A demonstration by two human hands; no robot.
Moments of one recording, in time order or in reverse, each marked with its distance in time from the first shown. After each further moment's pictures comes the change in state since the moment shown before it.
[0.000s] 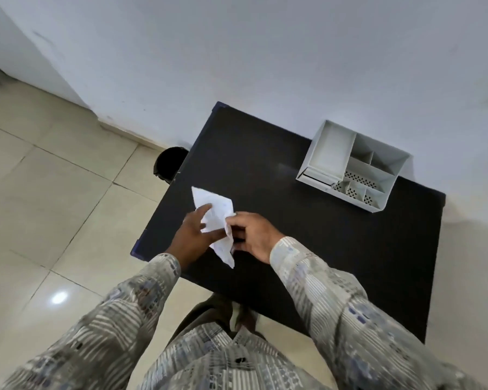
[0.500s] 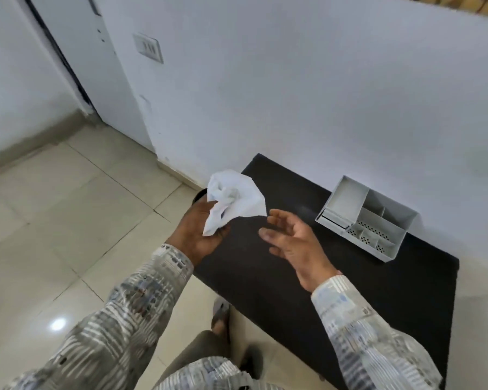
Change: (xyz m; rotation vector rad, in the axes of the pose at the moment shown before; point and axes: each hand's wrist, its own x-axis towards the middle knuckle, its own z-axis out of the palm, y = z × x) left_hand -0.157 0.087 -0.053 -1.099 0.121 0.151; right_hand -0.170 -0.020 0.040 -0.268 0.084 -0.507
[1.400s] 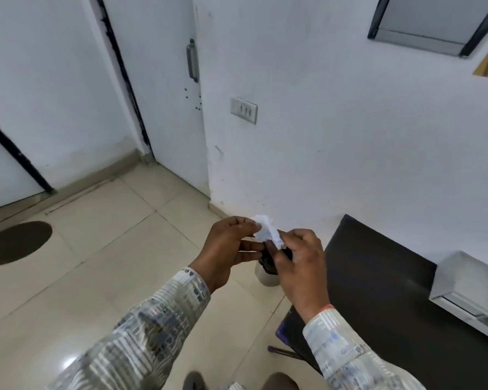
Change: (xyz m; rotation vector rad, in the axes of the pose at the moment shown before) left_hand 0.057 0.243 -0.235 0.256 -0.009 0.097; right_hand 0.142 -0.048 0.356 -0.733 0.366 -0.576
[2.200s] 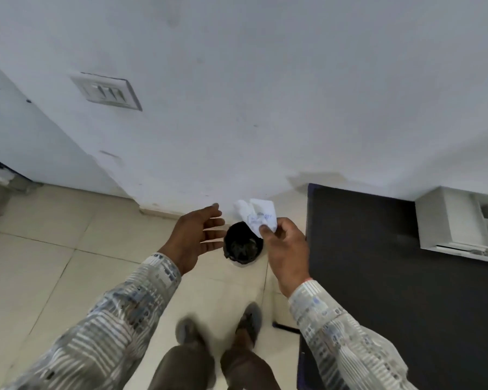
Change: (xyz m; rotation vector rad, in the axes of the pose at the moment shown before) left_hand 0.372 0.007 0.036 0.341 -0.171 -0.406; right_hand 0.219 0.154 0.106 0.396 0.305 0.856
